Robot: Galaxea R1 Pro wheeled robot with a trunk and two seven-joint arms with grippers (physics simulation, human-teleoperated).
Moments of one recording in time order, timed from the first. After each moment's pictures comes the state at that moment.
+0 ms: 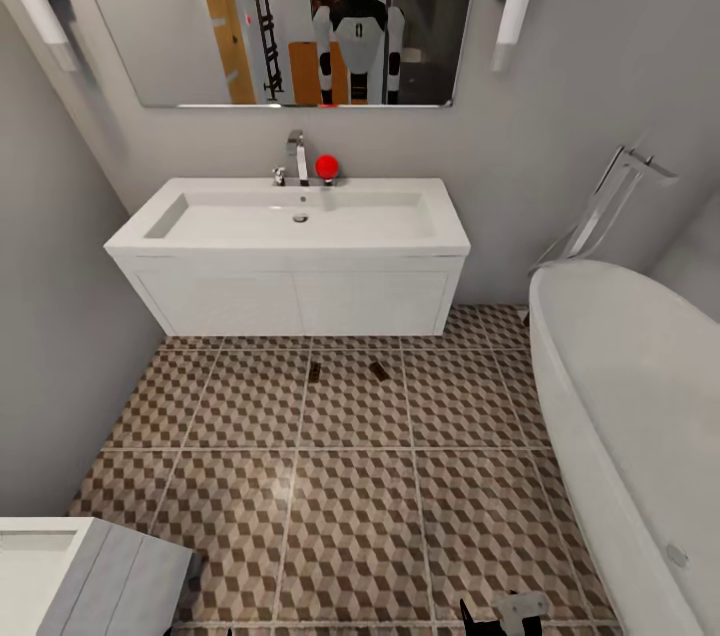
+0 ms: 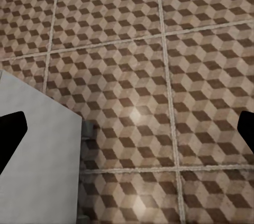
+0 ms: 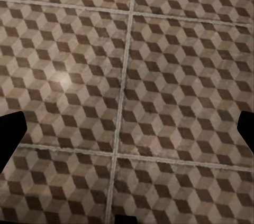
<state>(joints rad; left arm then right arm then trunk) -0.31 -0.01 -0.47 0.07 0.22 -0.92 0.33 -0.39 -0.02 0.10 -0.02 0.00 -0.64 0.01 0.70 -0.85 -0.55</state>
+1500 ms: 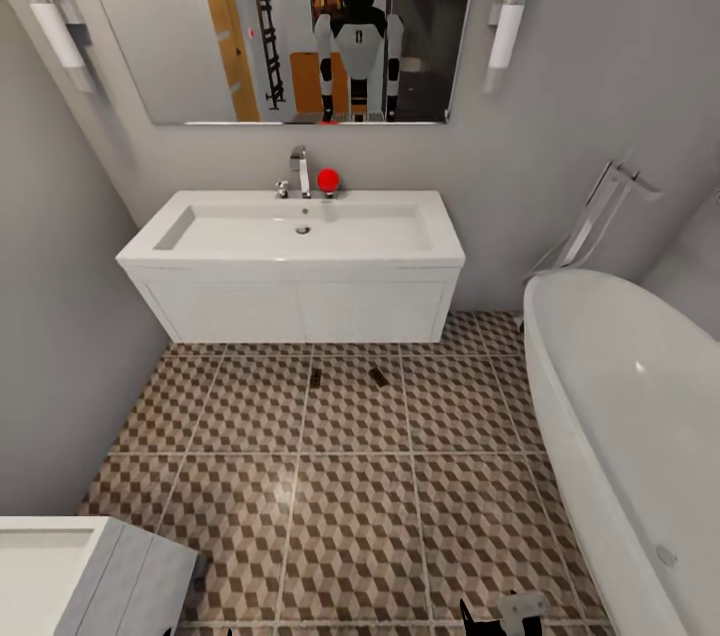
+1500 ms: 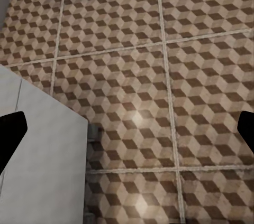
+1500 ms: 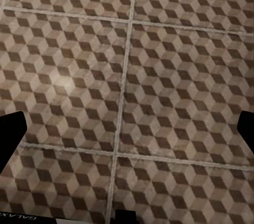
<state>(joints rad) -0.31 -0.01 -0.47 0.07 0.22 -0.92 0.33 -0.39 -0.02 0.10 -0.02 0.00 -0.64 0.01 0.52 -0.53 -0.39</state>
